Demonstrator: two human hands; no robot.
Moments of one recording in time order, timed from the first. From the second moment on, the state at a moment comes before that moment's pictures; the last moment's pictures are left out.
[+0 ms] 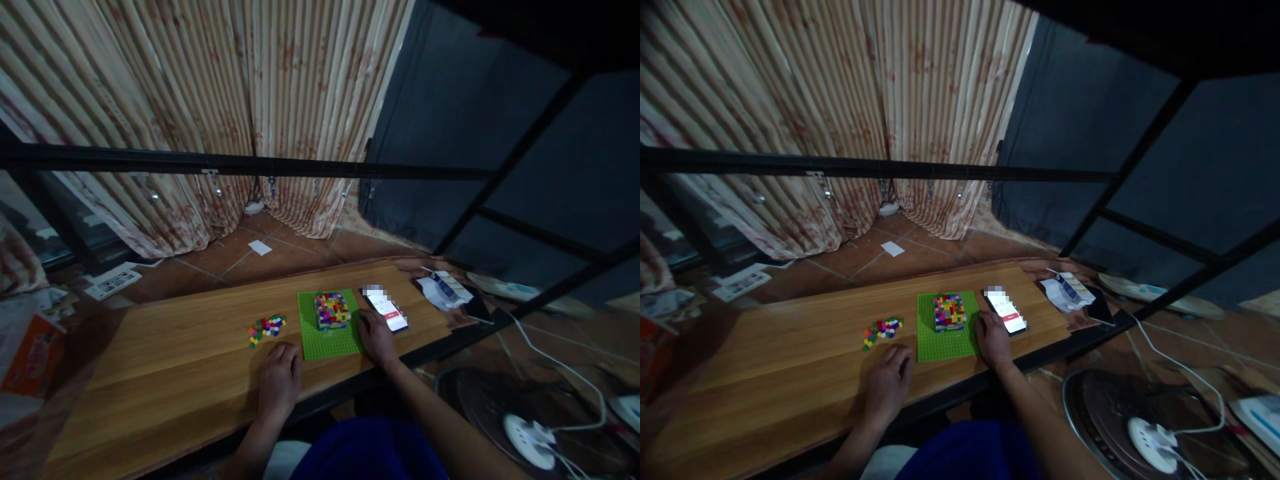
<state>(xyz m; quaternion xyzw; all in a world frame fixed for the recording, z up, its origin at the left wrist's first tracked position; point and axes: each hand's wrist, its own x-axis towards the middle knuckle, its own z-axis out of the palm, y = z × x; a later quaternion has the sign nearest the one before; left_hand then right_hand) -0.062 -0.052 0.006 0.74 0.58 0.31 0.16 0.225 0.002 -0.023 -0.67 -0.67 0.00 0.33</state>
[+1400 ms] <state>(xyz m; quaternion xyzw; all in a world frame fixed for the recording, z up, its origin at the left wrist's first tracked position) -0.068 -0.047 0.009 0.72 0.59 0.33 0.15 0.210 0.001 -0.014 -0.66 -0.65 0.05 0.37</state>
